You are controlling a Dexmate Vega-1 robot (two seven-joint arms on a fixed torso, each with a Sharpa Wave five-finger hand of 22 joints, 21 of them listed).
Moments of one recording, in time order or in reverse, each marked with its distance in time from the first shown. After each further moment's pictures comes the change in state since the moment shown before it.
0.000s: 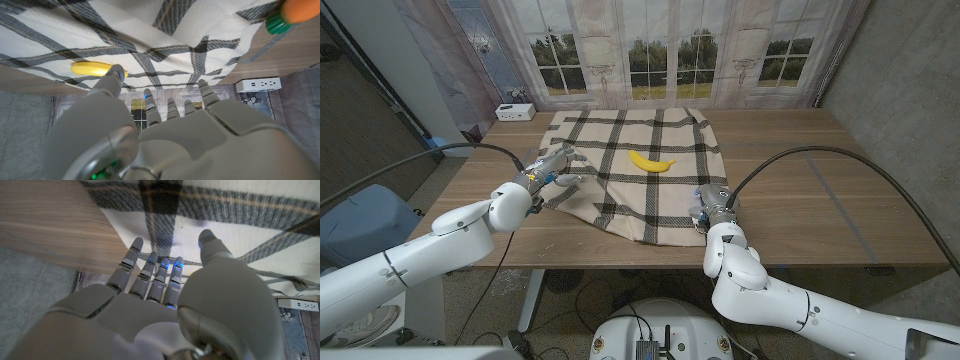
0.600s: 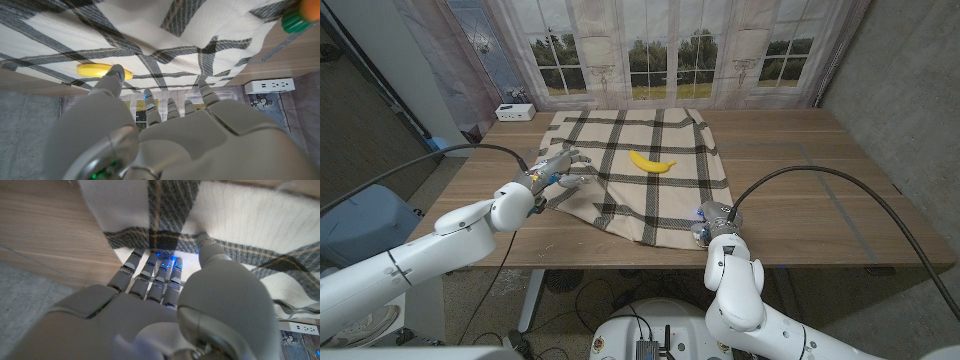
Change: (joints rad) left arm -0.022 -0.021 0.018 0.032 0.026 -0.056 -0.031; left_hand 0.000 0.000 -0.011 0.011 0.000 0.000 0.000 -0.007 0.000 0.000 0.000 0.000 0.000 0.000 0.000 0.000 0.000 0.000 0.000 -0.008 0.000; right arm -0.211 0.107 0.113 0.006 -0.593 0.065 0.578; right_hand -0.004 0.004 0.003 0.014 0.007 -0.009 -0.002 0.000 0.000 -0.011 0.011 0.000 0.000 -0.013 -0.003 -0.002 0.005 -0.008 -0.007 -0.014 -0.004
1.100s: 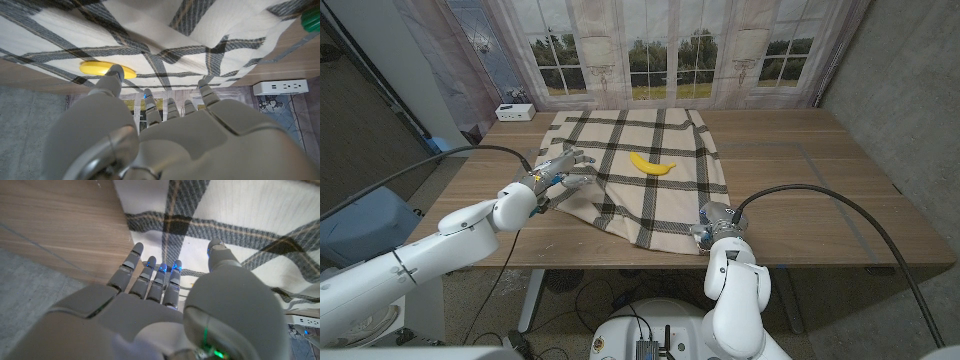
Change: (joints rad) left arm -0.011 -0.026 0.008 0.039 0.010 -0.058 -0.007; left_hand 0.000 0.000 -0.012 0.004 0.000 0.005 0.005 -0.011 0.000 0.000 0.000 -0.004 0.000 0.000 0.000 0.000 0.000 0.000 0.000 0.000 0.000; right arm -0.328 0.289 0.282 -0.058 -0.548 0.322 0.230; right_hand -0.156 -0.035 -0.060 0.067 0.000 -0.078 0.007 -0.011 0.002 -0.084 0.048 -0.026 0.005 -0.096 0.005 -0.006 0.018 -0.072 0.040 -0.028 0.006
